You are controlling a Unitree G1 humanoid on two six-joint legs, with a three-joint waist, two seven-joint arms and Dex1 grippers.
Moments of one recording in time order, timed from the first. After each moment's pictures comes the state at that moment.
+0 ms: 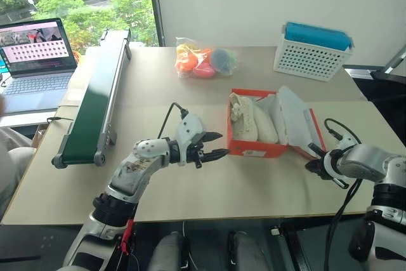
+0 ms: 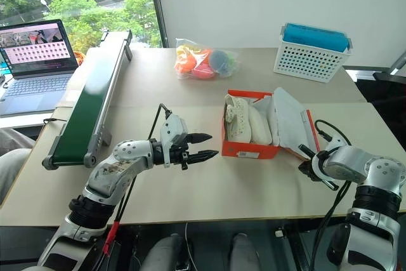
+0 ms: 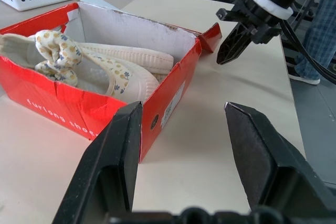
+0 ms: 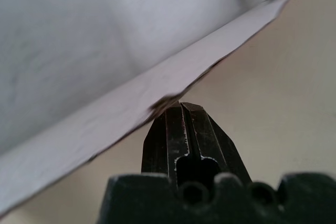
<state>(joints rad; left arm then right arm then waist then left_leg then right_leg) -0.47 0.36 -0.25 -0.16 -0.32 0.51 -0.84 -0.57 -0.57 -0.59 0.48 1.43 1.23 -0.94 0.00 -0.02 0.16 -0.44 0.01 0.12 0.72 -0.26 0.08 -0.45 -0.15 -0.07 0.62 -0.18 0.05</state>
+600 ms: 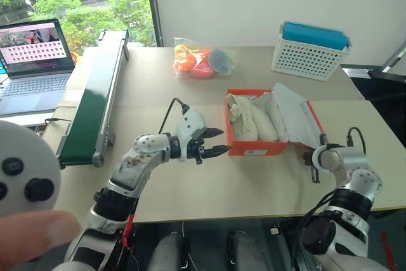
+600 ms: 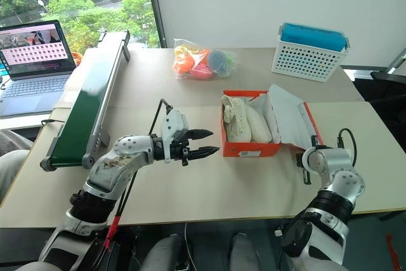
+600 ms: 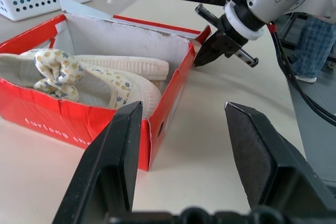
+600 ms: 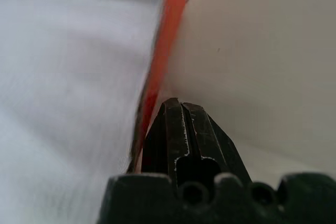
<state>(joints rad) -0.54 0.36 -0.24 -0.12 -0.32 0.50 -0.86 -0.59 -0.23 -0.83 0.37 1.32 0.57 -0.98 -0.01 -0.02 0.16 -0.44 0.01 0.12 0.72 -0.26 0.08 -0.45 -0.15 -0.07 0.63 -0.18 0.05</state>
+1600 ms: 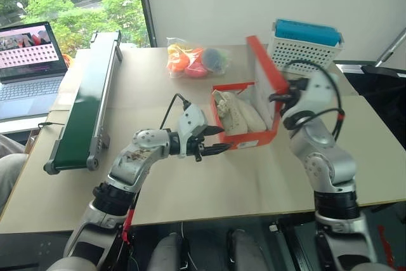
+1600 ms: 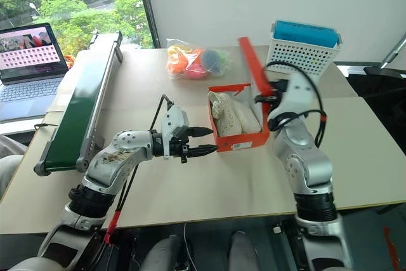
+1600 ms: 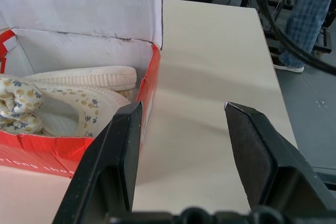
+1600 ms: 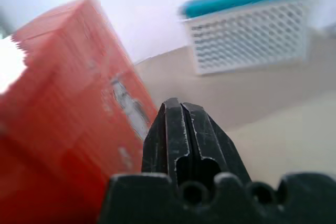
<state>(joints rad) -0.56 0.38 -0.24 -0.12 -0.32 0.53 -0.89 -0.56 -0.50 0.09 -0.21 0.45 0.58 -0.18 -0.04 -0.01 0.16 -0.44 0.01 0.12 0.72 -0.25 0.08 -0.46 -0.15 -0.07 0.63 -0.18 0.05</state>
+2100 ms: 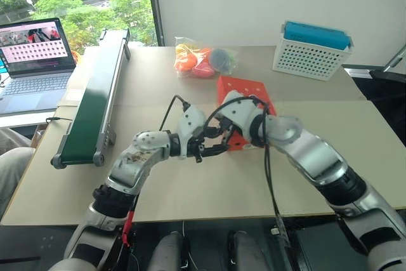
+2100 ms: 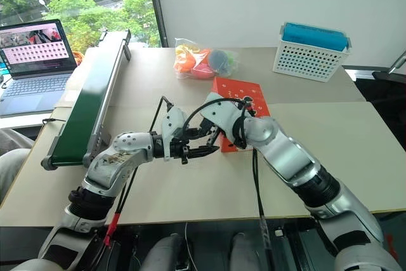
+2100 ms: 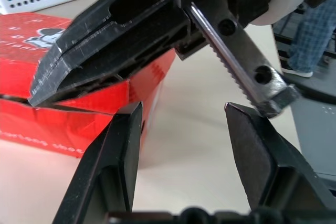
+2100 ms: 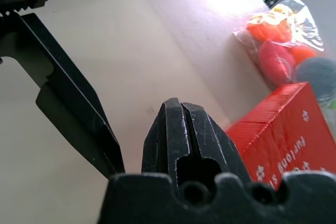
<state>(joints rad) -0.55 0.37 -0.23 -0.15 -0.32 0.56 -0.84 -0.82 -0.59 0.48 -0.18 0.22 0.72 0.45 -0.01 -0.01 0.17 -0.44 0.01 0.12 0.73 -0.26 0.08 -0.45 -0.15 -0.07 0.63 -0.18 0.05</state>
